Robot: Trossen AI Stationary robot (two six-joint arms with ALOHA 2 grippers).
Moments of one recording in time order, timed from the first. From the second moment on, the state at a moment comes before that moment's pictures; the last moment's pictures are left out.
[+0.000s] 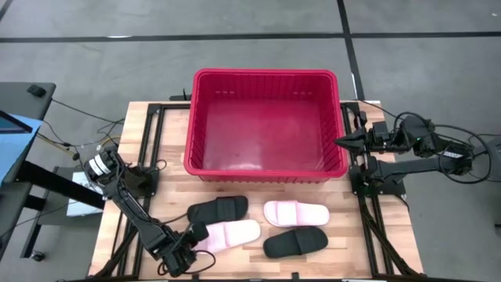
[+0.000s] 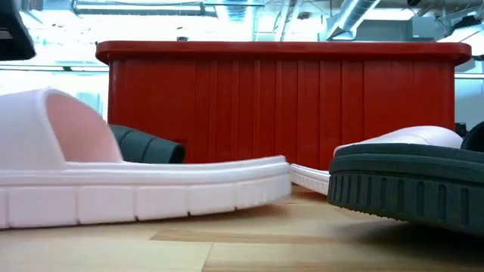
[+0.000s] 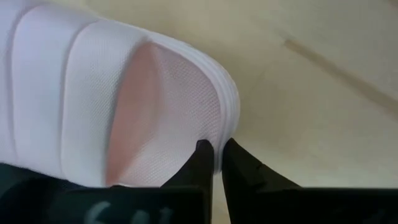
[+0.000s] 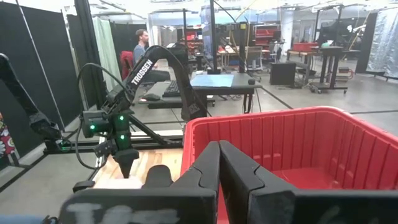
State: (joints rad) left arm -0.93 1.75 1.03 -0.62 -0.28 0.13; right arm 0.00 0.39 0.79 -0.40 0.00 0.00
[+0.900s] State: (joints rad) left arm -1.07 1.75 1.48 -0.94 -0.81 0.00; right arm 0.00 0.39 0.79 -0.40 0.00 0.00
